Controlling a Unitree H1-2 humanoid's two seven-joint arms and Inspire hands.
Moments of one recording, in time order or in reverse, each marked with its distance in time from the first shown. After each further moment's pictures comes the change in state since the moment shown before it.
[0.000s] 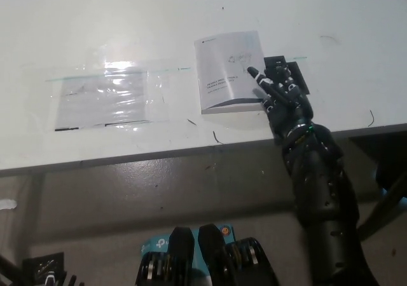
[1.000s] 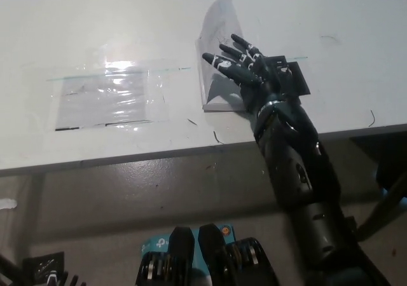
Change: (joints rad) left_arm -0.001 0.011 -0.018 0.012 -0.001 0.001 0.000; right_arm -0.082 -0.025 0.223 0.000 -0.164 -0.005 0.044
